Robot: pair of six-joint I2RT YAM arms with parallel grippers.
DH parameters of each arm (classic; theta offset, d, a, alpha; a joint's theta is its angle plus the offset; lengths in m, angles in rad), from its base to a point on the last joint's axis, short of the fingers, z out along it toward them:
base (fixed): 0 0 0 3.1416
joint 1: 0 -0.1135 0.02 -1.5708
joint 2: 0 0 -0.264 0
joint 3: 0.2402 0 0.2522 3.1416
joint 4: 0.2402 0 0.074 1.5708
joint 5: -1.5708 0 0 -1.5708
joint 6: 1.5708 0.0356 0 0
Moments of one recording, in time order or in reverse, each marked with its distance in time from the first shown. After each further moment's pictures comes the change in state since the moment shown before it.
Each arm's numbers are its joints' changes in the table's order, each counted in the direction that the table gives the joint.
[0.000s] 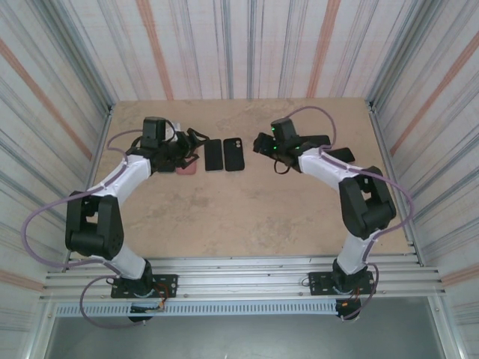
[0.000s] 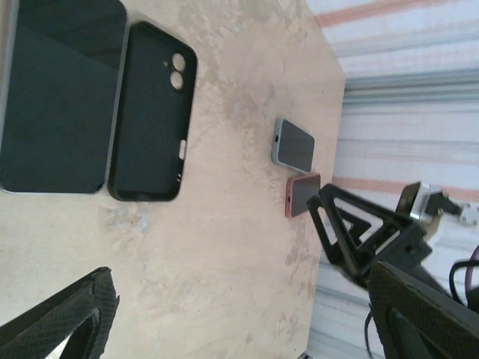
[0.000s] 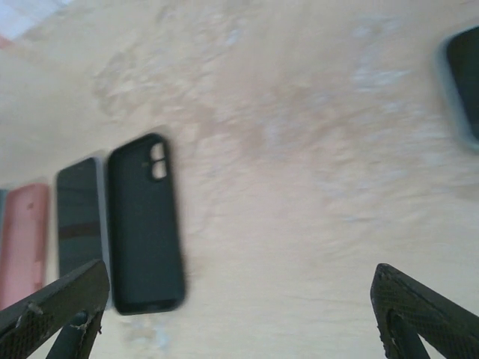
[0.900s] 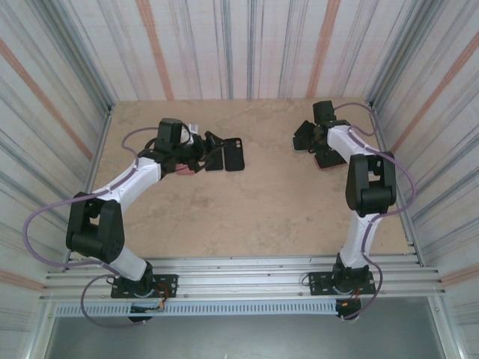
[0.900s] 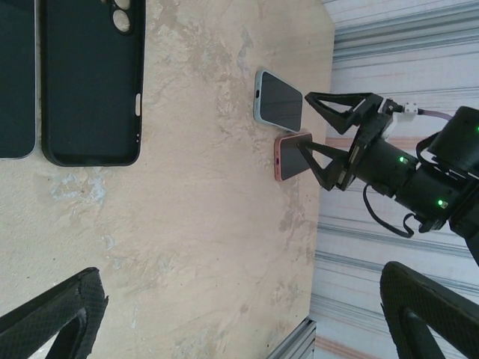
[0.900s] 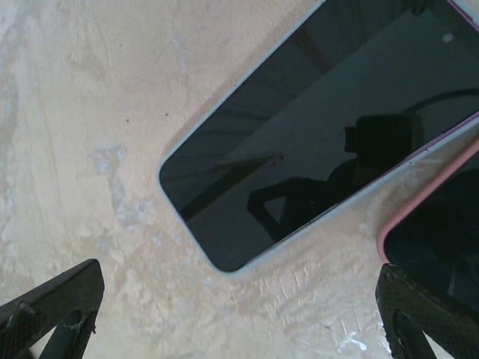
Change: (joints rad) left arm 0.098 -0.006 0.000 -0.023 0.000 -0.004; right arm 0.273 -0.294 0.328 0.283 0.018 0.198
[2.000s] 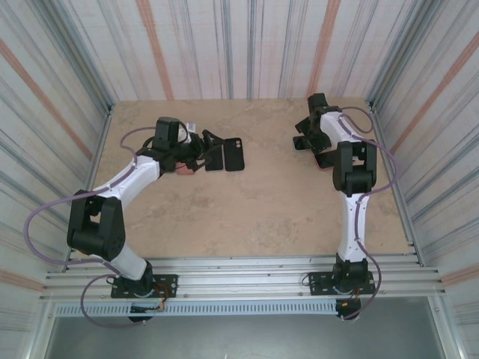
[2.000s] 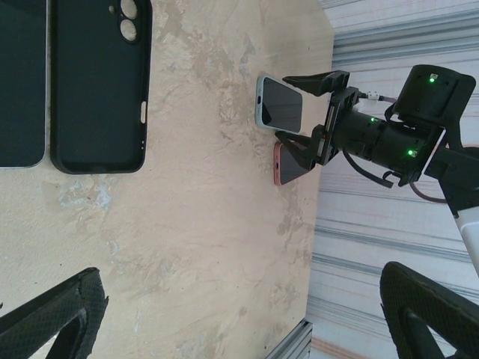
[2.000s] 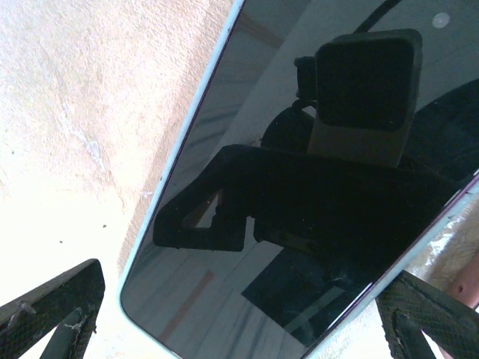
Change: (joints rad) left arm -0.029 -0.019 0.011 0.001 -0.030 0.005; right arm 0.020 -0.323 0.431 0.290 -0.042 0.258
